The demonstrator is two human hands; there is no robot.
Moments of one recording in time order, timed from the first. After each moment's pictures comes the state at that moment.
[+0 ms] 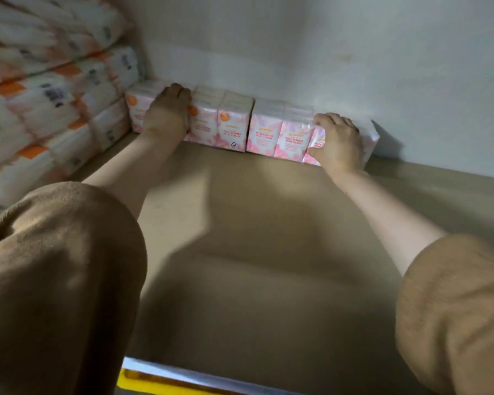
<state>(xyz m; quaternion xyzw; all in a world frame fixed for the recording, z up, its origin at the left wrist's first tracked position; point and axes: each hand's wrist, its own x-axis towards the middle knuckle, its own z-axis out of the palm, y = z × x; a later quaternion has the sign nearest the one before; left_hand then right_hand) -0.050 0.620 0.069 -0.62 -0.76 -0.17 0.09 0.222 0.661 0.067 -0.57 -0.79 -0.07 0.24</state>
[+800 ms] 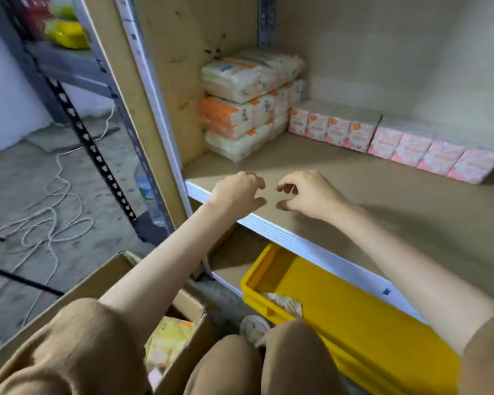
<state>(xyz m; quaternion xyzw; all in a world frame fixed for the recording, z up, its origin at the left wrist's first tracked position) -0.011 0.301 0.098 -0.54 -0.84 -0.05 -0.04 0.102 0.399 0.096 -0.27 -0.94 0.19 0.09</state>
